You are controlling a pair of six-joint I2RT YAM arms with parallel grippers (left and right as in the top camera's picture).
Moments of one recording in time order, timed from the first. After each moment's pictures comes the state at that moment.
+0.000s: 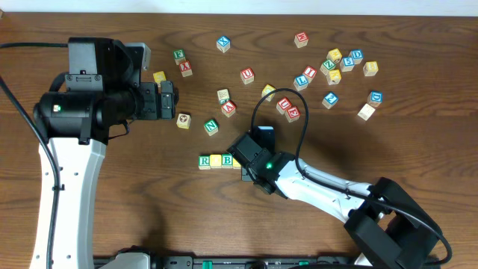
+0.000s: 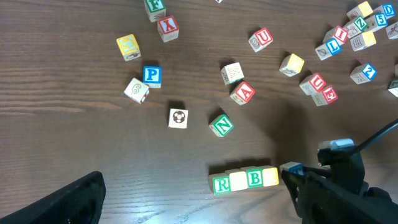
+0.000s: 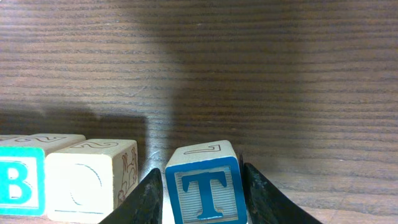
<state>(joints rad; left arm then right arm) -0.02 1.37 1.54 -1.14 0.23 -0.03 0.86 1.75 0.94 -0.41 0.26 0.81</state>
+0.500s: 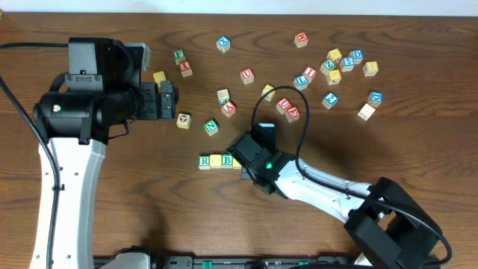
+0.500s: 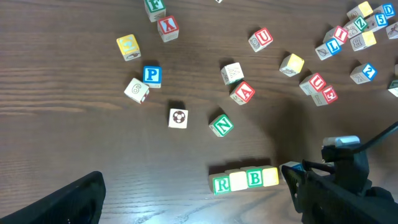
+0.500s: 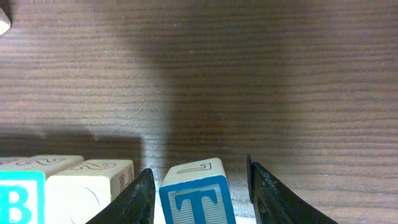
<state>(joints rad) -0.02 1.37 1.54 -1.14 0.23 -0.03 0.86 1.75 0.94 -0.39 0.32 0.81</state>
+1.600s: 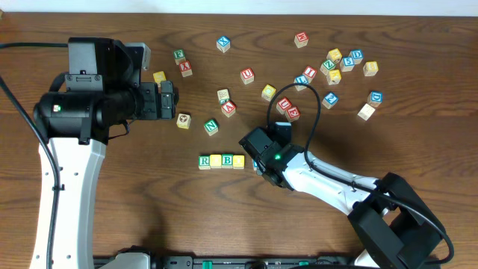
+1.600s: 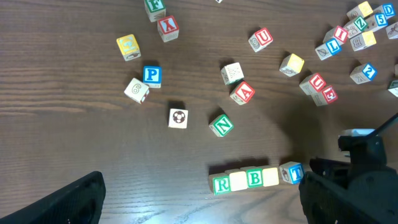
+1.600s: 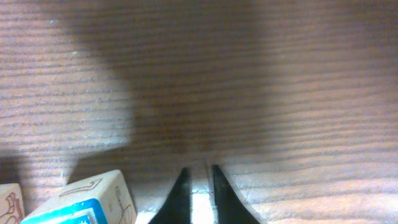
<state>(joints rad) -0.02 1.37 1.54 -1.14 0.23 -0.03 0.77 1.75 0.94 -0.52 0.35 0.80</state>
